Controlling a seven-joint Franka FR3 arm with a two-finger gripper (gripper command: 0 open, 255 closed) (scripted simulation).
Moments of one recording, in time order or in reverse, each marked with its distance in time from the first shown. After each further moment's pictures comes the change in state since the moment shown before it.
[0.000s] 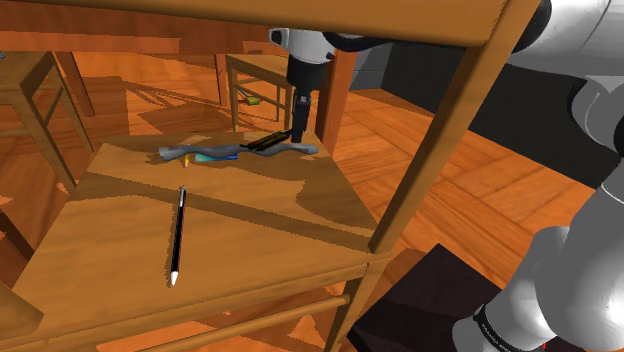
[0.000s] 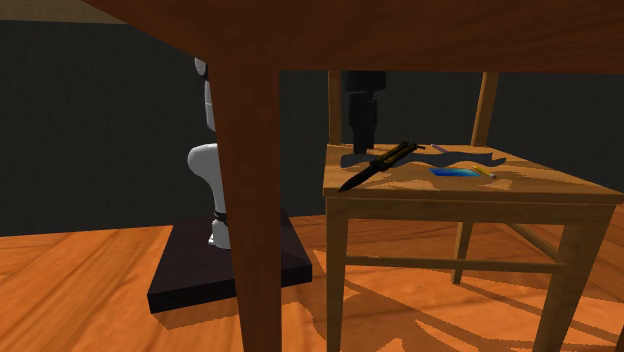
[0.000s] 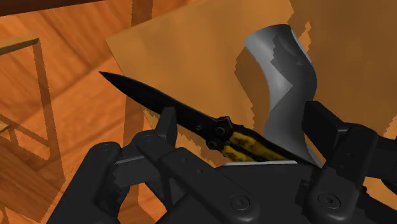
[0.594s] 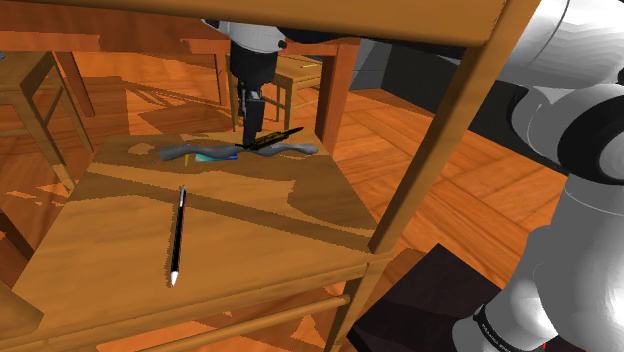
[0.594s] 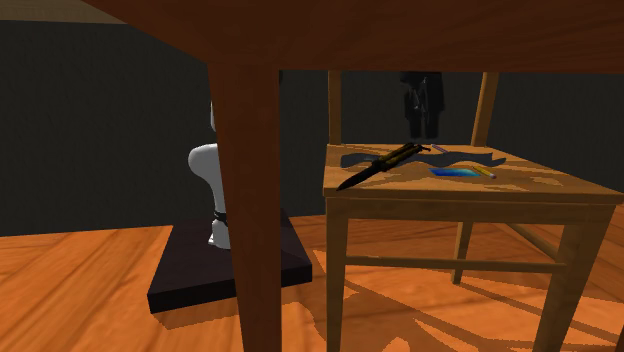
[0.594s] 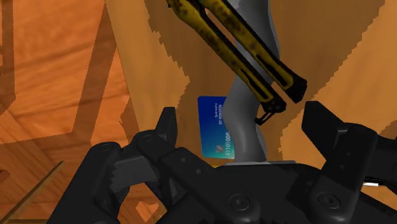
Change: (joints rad) arm 0.110 0.220 0.087 0.327 -0.077 -0.035 -0.111
